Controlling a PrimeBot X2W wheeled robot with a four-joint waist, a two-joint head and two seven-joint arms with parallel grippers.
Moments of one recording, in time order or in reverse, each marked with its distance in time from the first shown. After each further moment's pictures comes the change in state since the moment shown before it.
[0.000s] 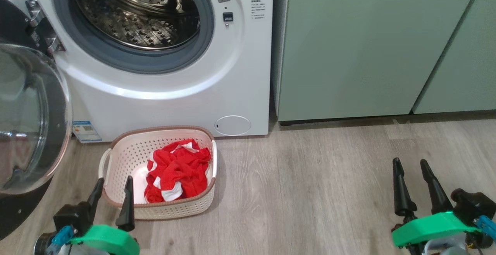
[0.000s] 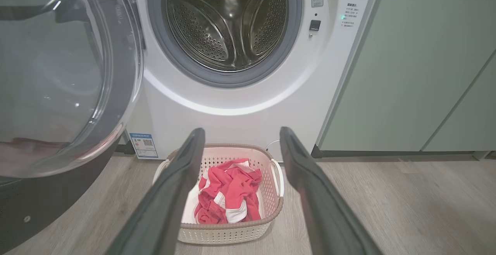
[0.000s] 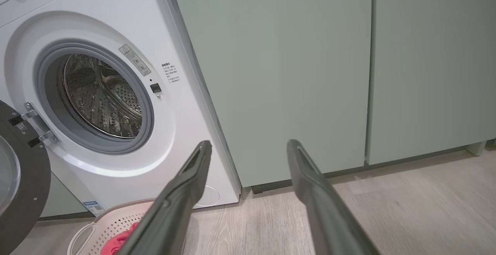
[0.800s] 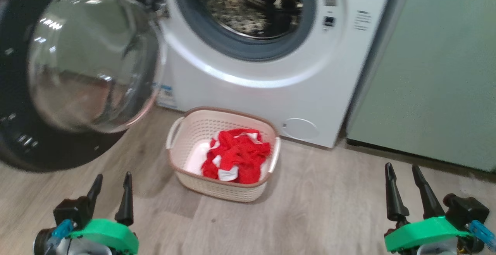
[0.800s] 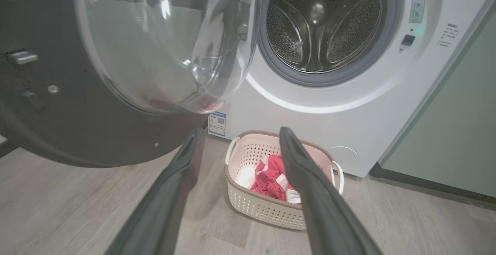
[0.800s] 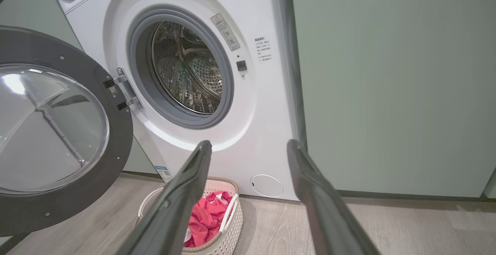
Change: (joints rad) left arm -0.035 -0.004 0.003 0.045 0.005 0.000 0.000; right arm 0.017 0.031 0.010 -0.001 0.001 0.000 0.000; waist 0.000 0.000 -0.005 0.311
